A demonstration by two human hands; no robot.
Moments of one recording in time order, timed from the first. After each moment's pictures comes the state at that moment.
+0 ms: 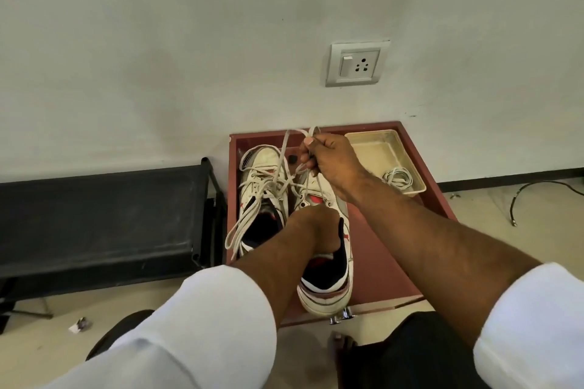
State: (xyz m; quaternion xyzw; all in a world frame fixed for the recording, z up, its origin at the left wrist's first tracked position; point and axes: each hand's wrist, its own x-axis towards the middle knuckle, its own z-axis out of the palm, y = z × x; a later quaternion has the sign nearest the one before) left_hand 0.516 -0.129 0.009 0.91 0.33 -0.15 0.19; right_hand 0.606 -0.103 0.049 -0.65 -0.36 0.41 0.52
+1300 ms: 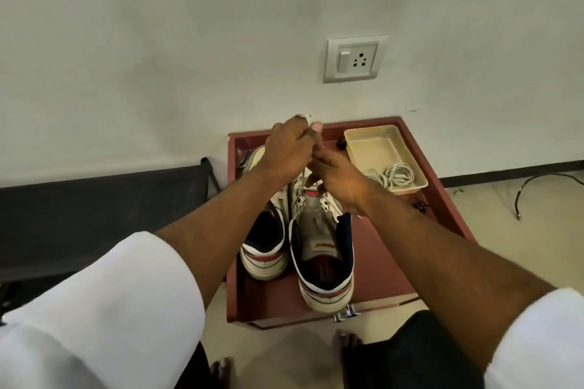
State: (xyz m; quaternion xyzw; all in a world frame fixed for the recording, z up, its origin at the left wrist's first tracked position) left_hand 0.508 -0.060 0.071 0.75 0.40 0.28 0.45; right_hand 0.610 -0.132 0.042 -0.61 -0.46 0.46 0.45
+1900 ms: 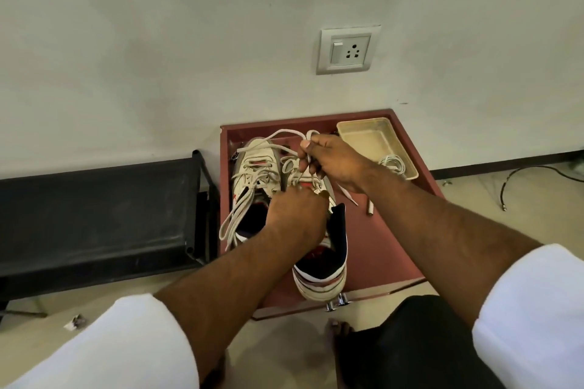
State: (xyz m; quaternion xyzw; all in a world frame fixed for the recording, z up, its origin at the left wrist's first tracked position) left_hand 0.492 -0.144 0.043 0.93 0.34 -0.12 0.04; right_hand 0.623 -0.120 0.046 -0.66 -0.45 0.46 0.39
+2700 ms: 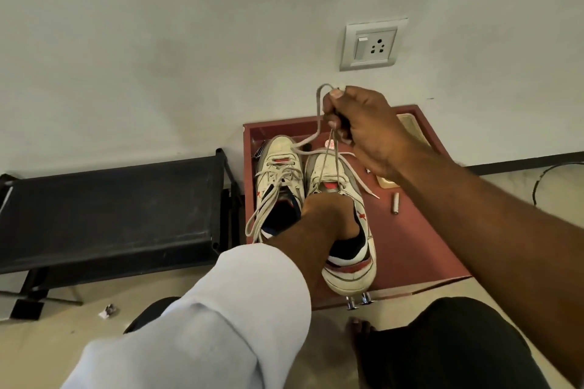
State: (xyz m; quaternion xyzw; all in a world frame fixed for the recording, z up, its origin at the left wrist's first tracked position) left_hand 0.513 -0.131 0.020 0.90 0.36 -0.17 0.17; right_hand 0.594 -0.127 0.123 -0.58 -0.41 0.42 0.57
